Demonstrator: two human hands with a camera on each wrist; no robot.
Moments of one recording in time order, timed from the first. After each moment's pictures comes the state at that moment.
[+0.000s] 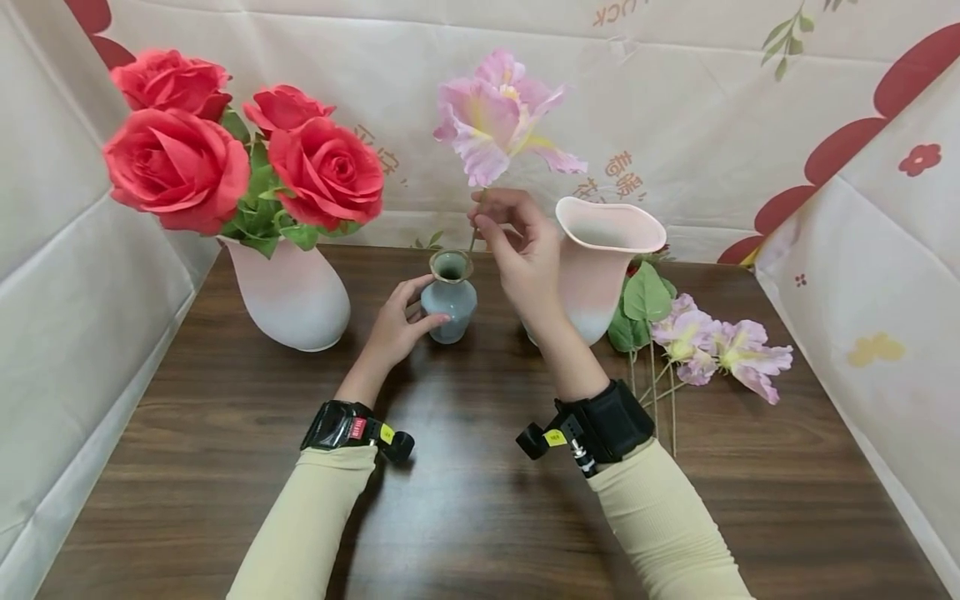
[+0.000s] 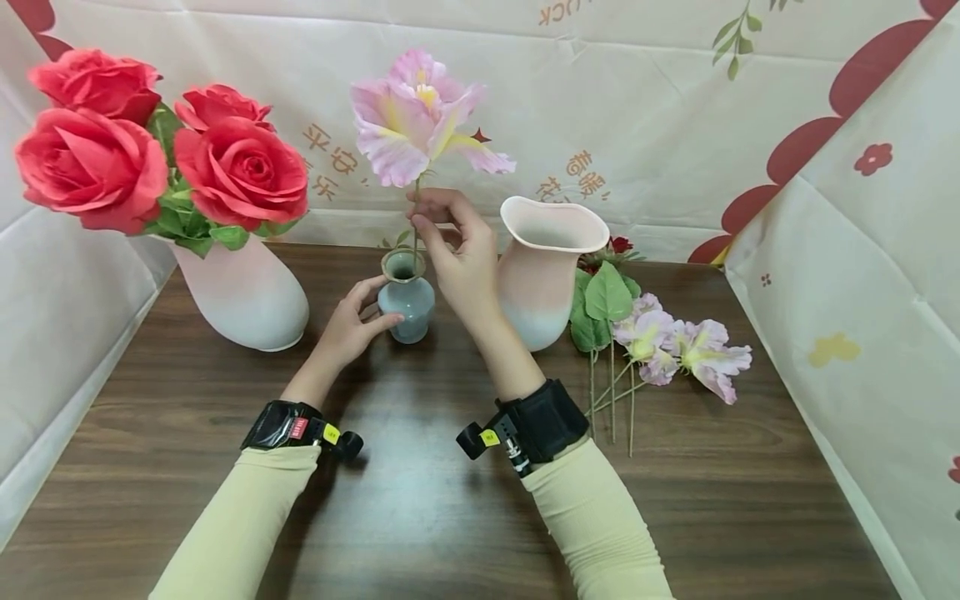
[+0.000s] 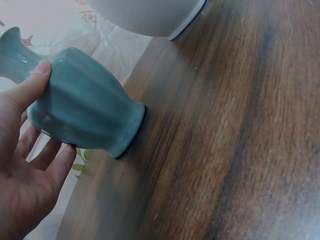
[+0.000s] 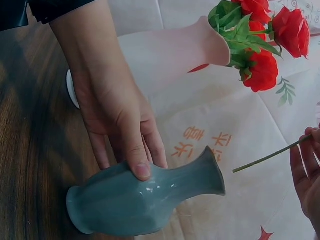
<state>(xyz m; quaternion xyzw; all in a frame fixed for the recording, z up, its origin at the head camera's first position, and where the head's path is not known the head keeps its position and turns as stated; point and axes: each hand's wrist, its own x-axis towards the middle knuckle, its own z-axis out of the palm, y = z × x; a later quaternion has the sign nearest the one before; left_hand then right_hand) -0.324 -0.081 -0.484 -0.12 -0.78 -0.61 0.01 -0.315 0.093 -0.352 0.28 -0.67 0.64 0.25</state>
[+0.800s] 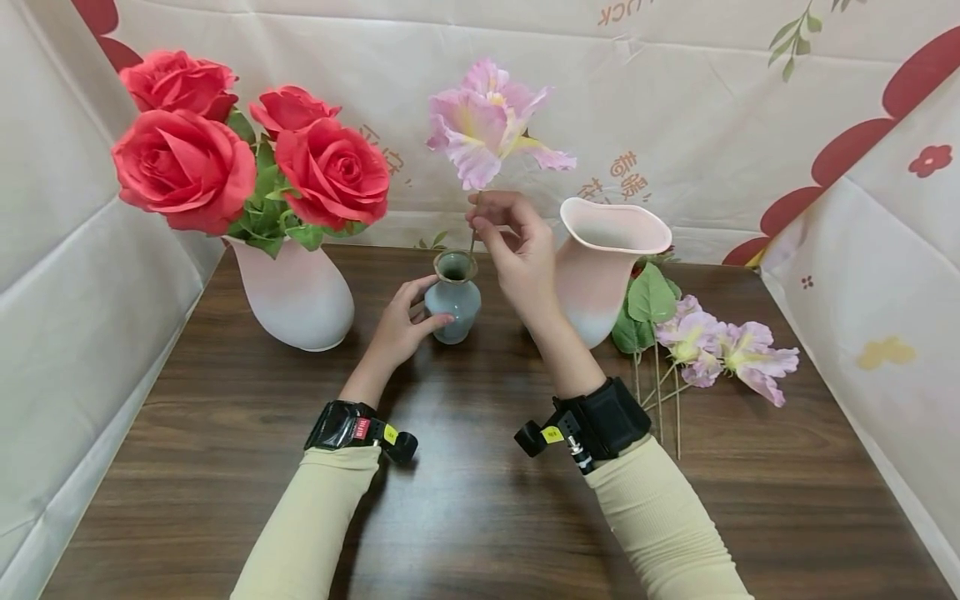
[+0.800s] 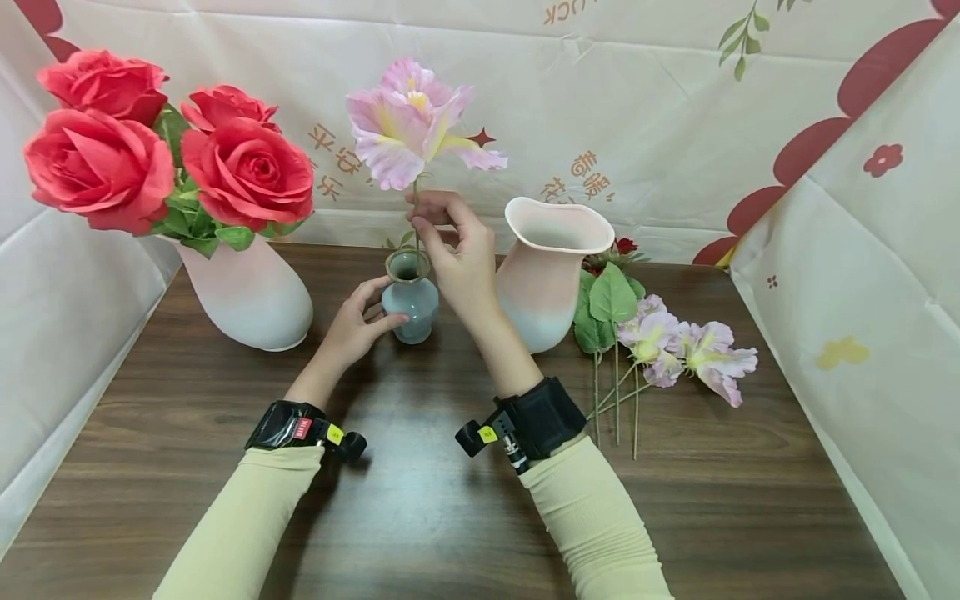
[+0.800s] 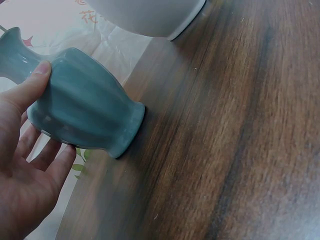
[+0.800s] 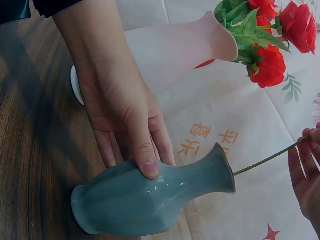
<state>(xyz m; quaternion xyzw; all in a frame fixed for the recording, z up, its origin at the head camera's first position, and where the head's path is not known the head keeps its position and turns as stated) -0.324 -0.082 -0.484 -0.12 -0.78 -0.62 0.01 -0.324 0.089 -0.358 0.27 -0.69 0.62 0.25</state>
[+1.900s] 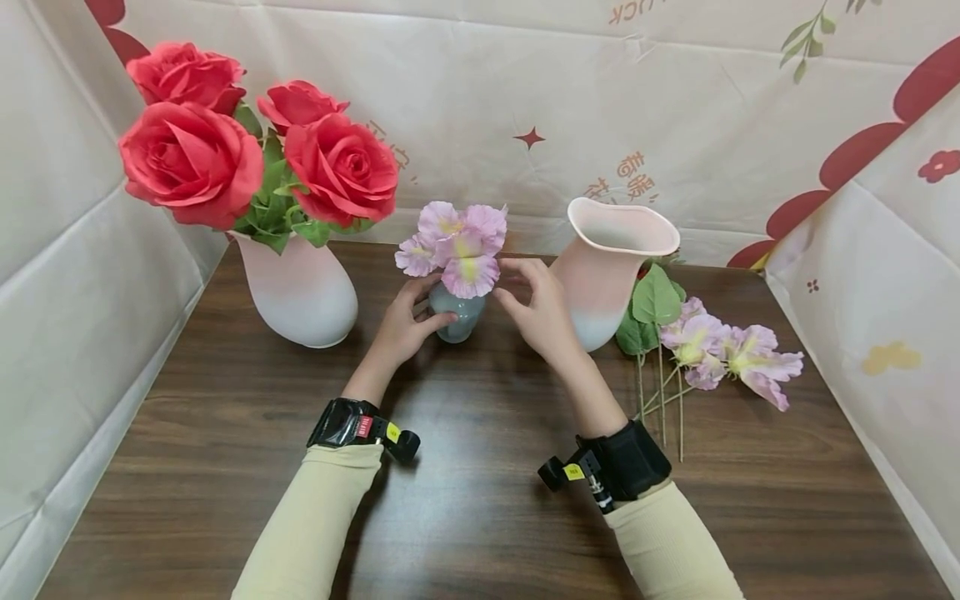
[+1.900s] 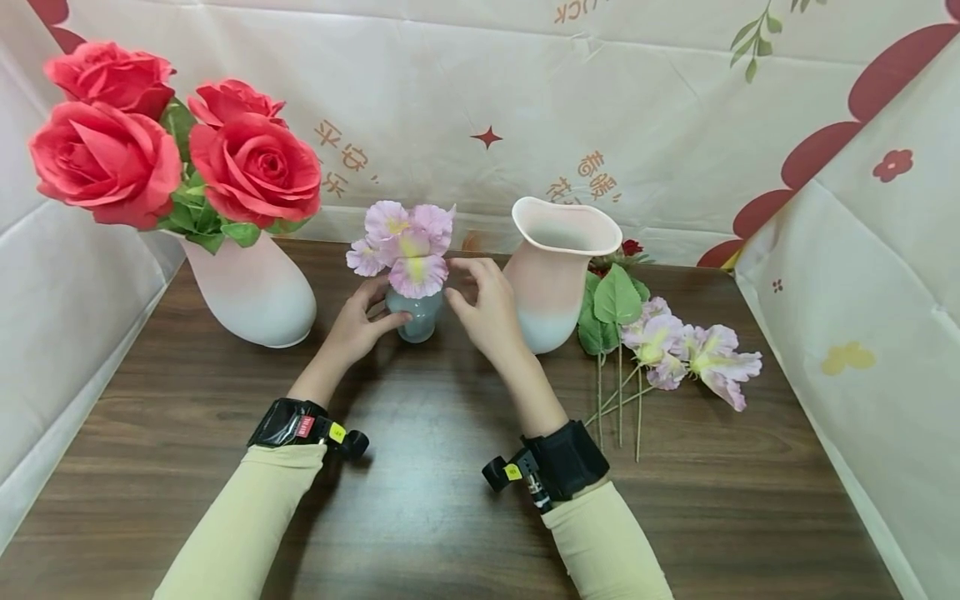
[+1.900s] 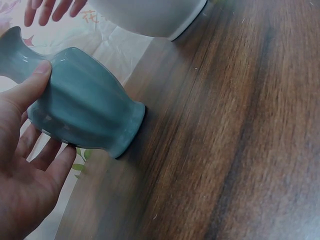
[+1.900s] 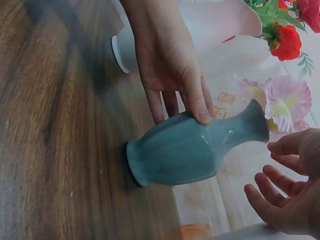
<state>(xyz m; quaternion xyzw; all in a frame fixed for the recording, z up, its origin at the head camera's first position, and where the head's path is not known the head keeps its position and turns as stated) -0.325 -0.083 -0.484 -0.13 -0.76 -0.64 0.01 -0.306 0.126 -0.409 0.15 -0.86 0.47 0.11</state>
